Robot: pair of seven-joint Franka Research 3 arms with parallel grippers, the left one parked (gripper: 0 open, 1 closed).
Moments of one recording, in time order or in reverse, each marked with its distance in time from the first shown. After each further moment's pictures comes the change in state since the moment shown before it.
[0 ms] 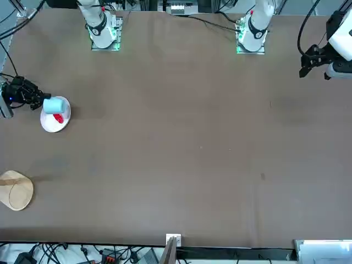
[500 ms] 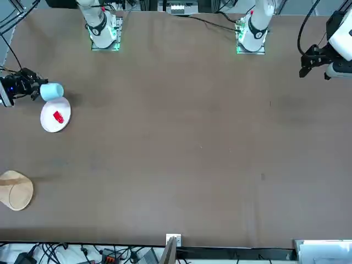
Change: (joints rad) arm -0.088 0.180 -0.016 0.105 -0.039 -0.234 -0.301
